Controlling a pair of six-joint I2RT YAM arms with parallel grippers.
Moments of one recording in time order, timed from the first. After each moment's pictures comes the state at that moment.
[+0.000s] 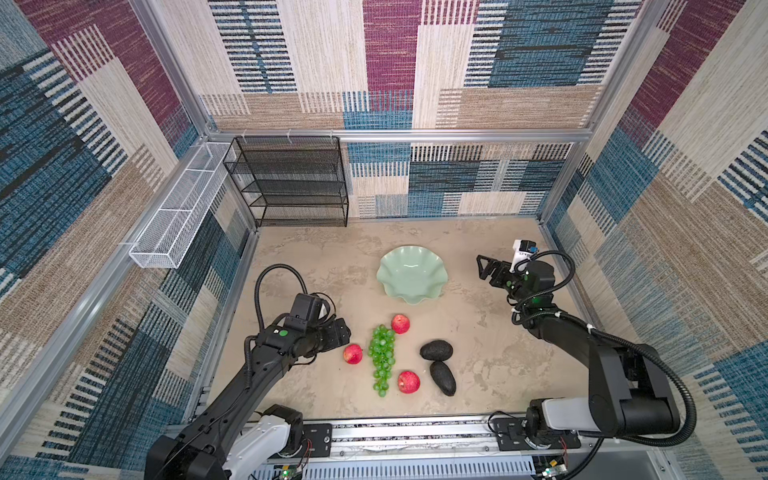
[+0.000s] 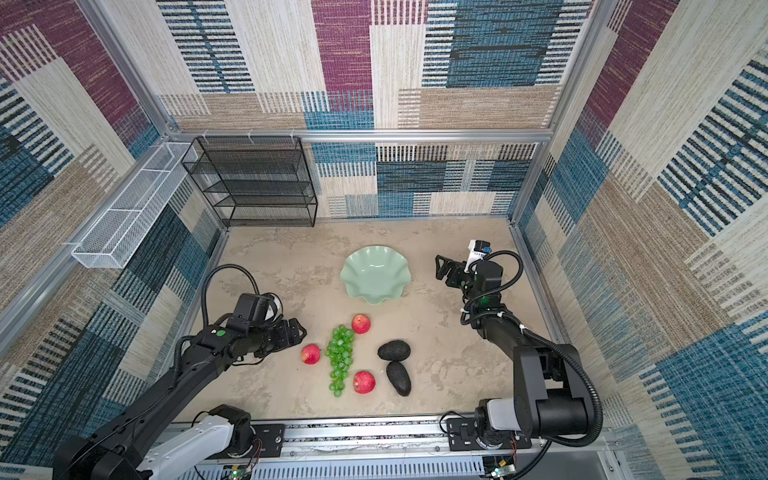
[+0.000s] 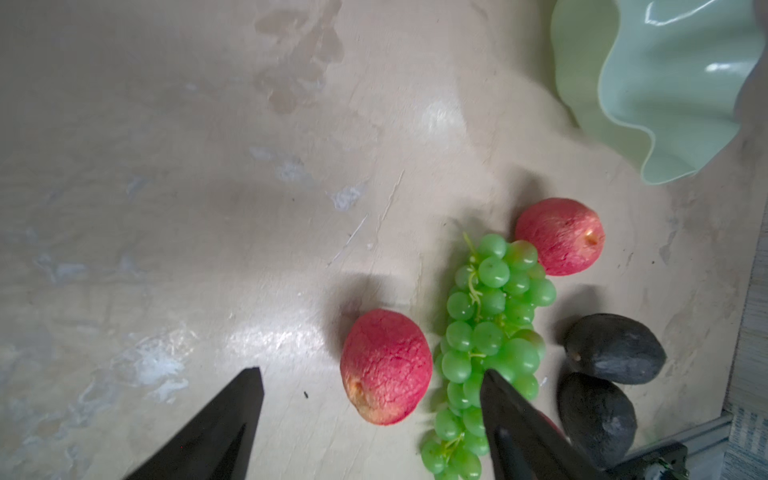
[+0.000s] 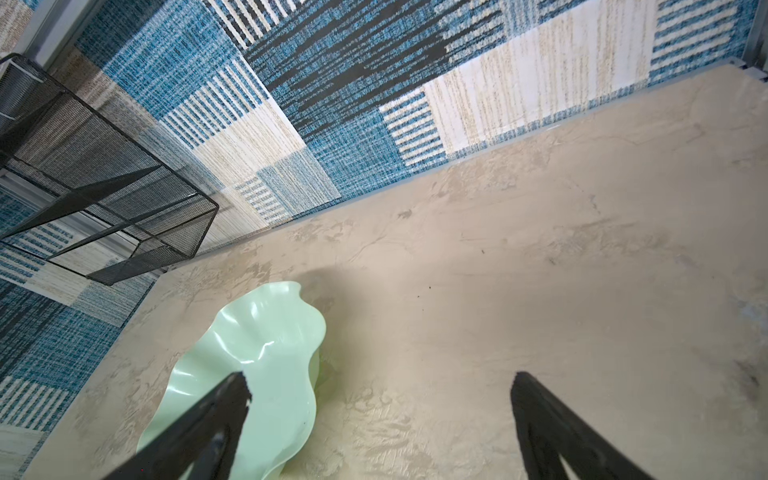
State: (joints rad) left arm -0.33 1.01 0.66 -0.72 0.16 -0.60; right arm 0.03 1.38 0.60 0.50 -0.26 0.44
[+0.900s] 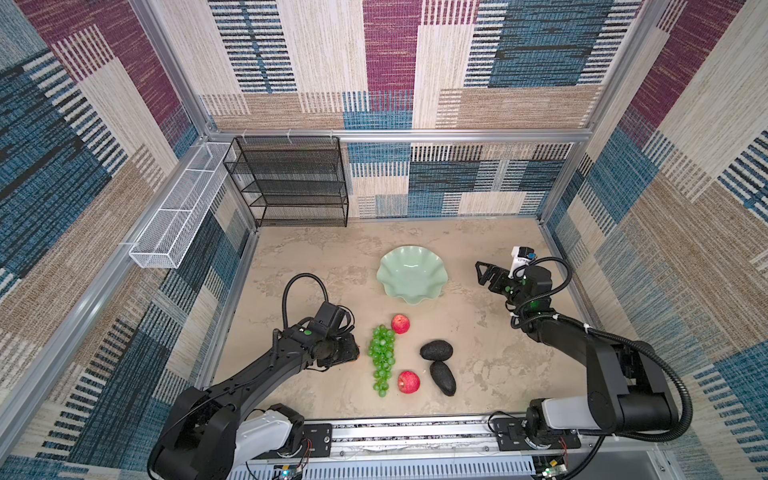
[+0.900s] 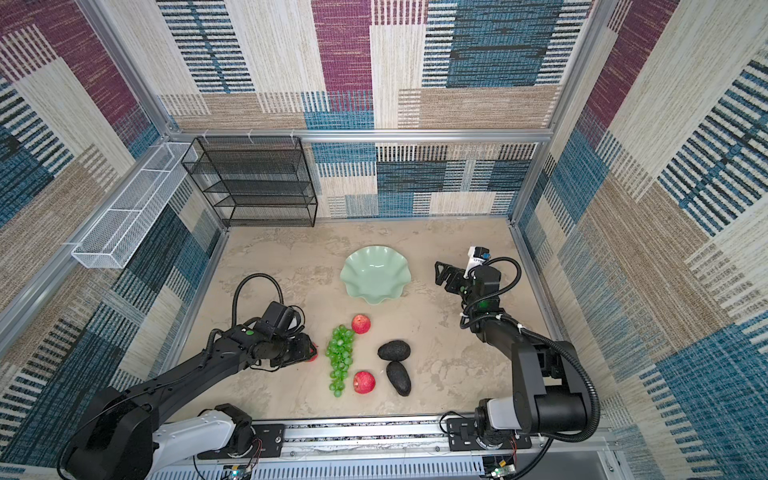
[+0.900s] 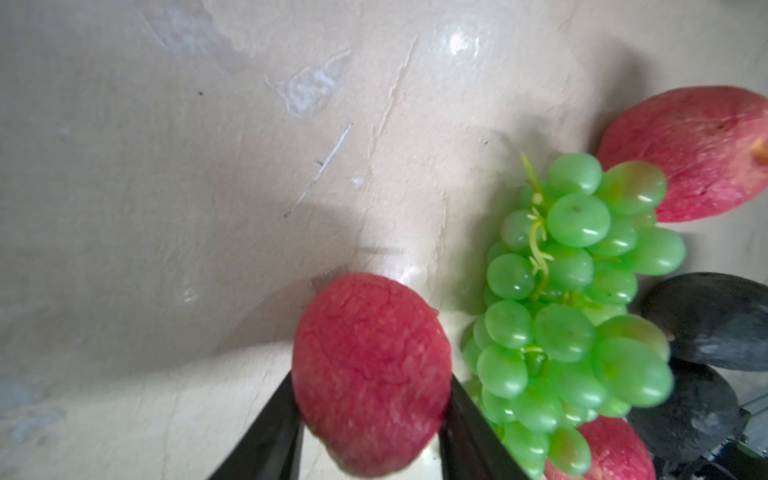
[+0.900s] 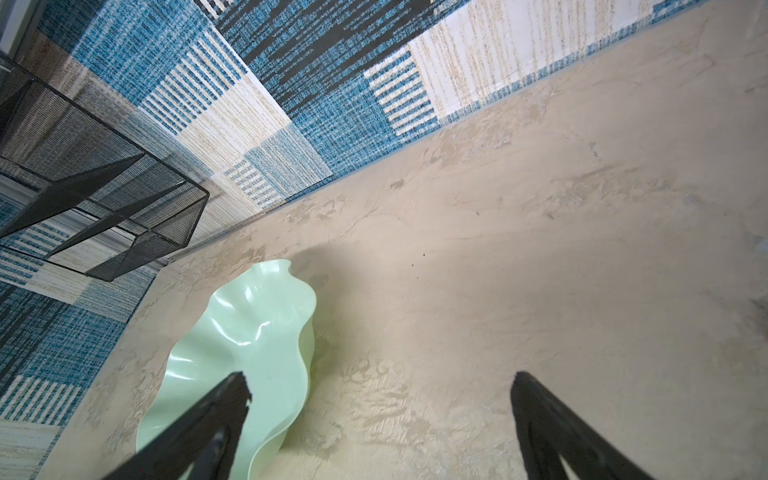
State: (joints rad) left arm -0.47 1.15 0.60 -0.60 0.17 -0.65; right arm 0.03 1.40 0.56 0.50 -0.26 0.49
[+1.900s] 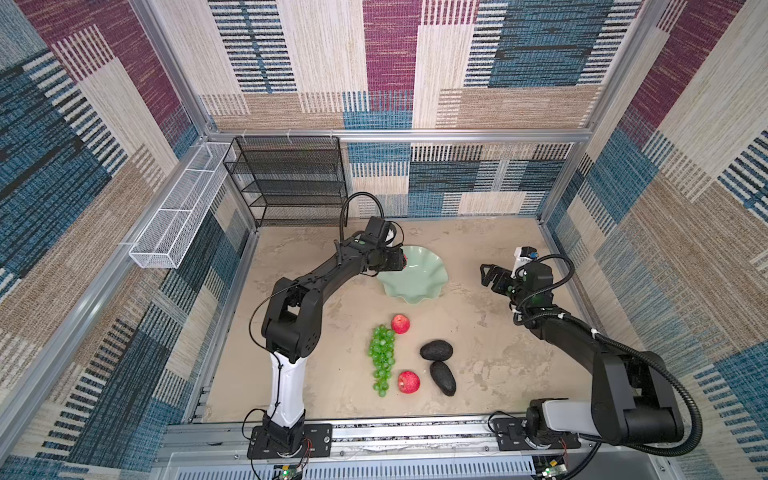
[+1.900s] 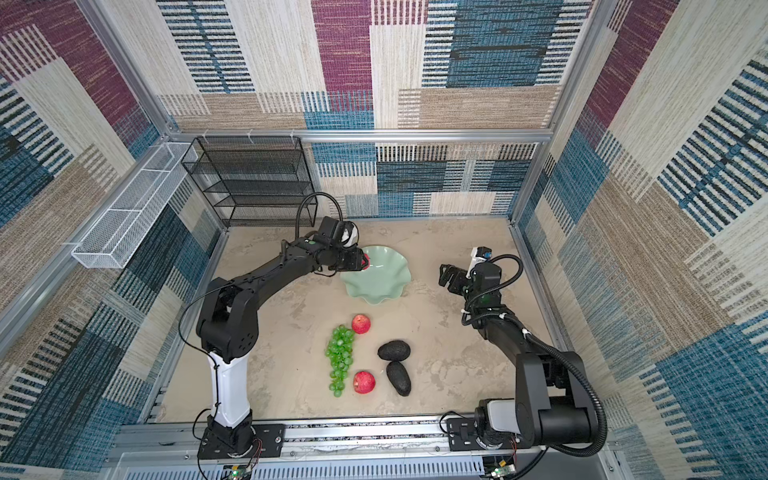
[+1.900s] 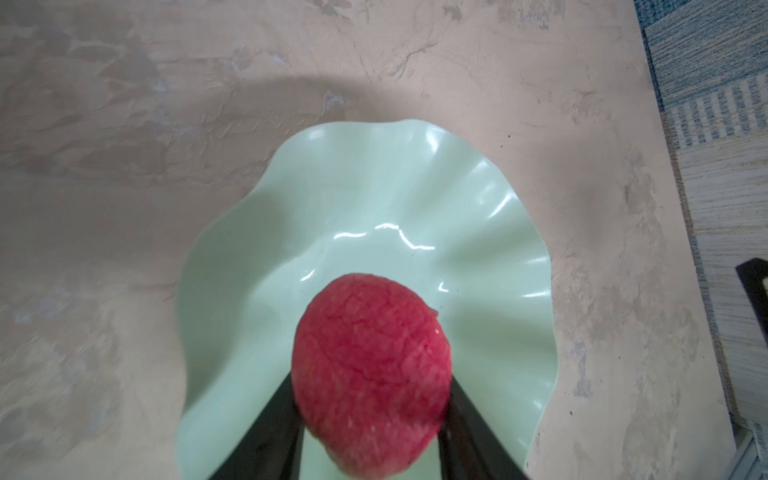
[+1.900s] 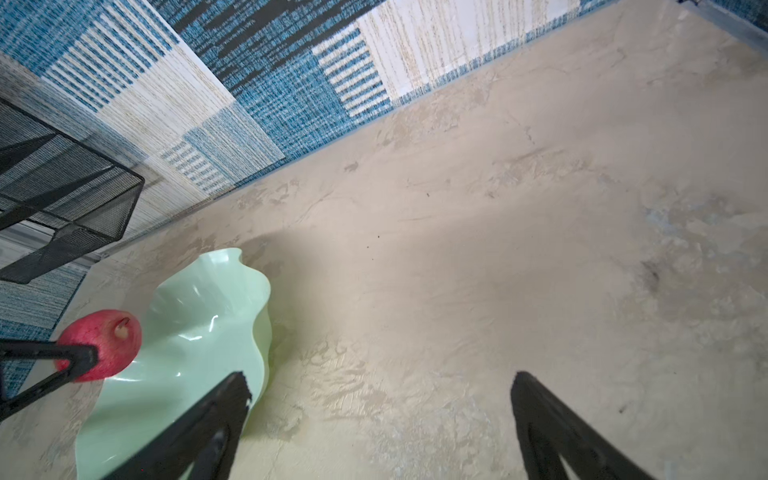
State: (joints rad) left arm -0.50 2.09 1.72 -0.53 0.22 -0.38; right arm 0.03 1.33 0.61 0.27 -0.15 0.43
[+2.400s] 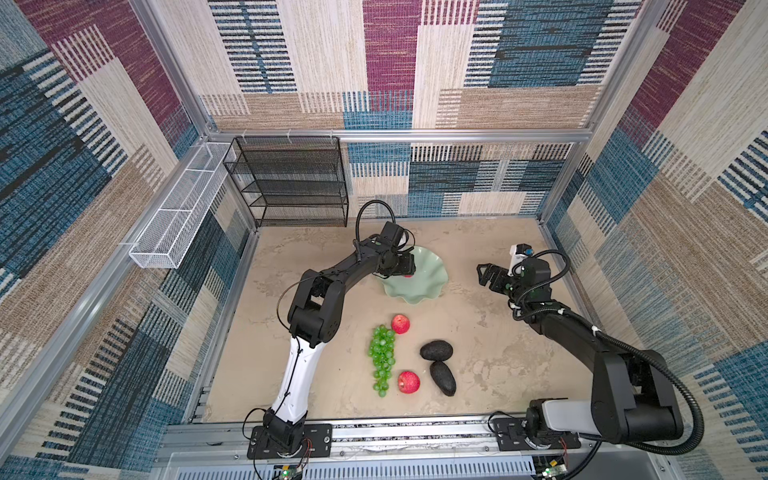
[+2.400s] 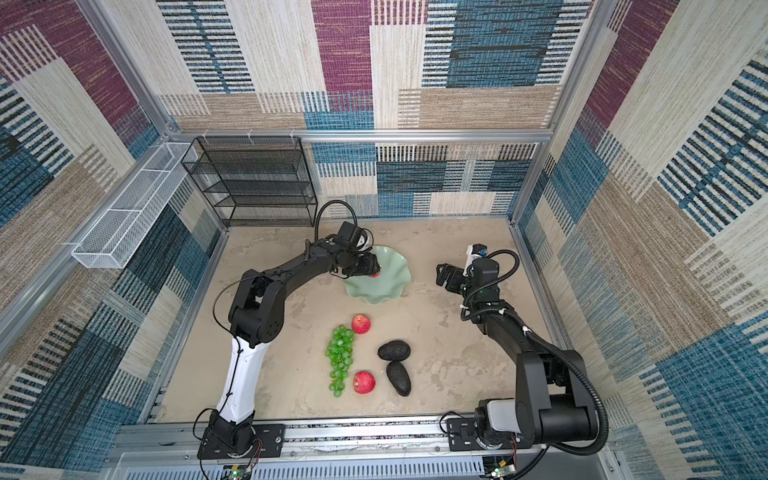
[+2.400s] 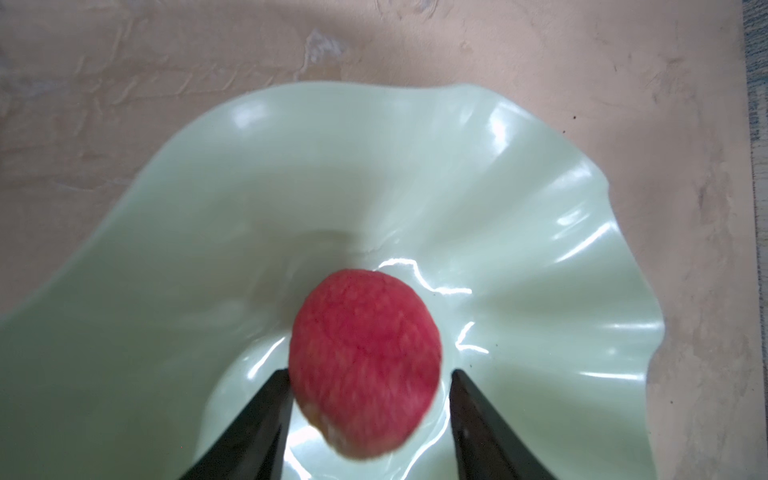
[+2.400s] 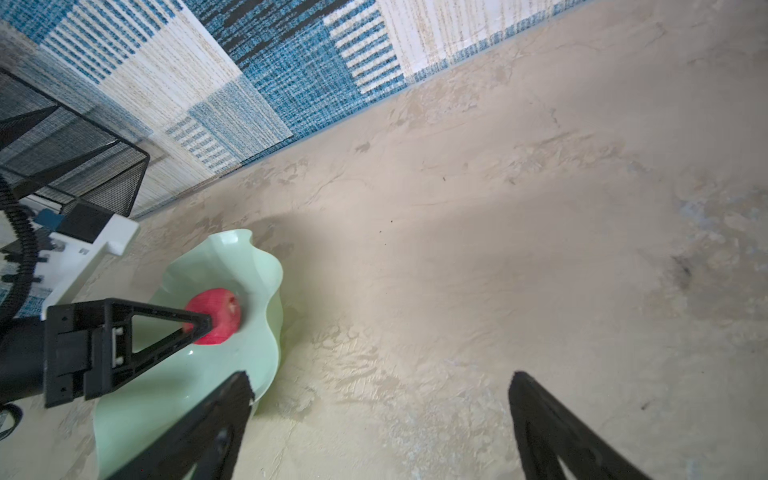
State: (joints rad) left arm -0.52 2.29 1.88 -0.57 0.22 -0.44; right arm 0.06 1.33 0.68 0.15 -0.19 0.40
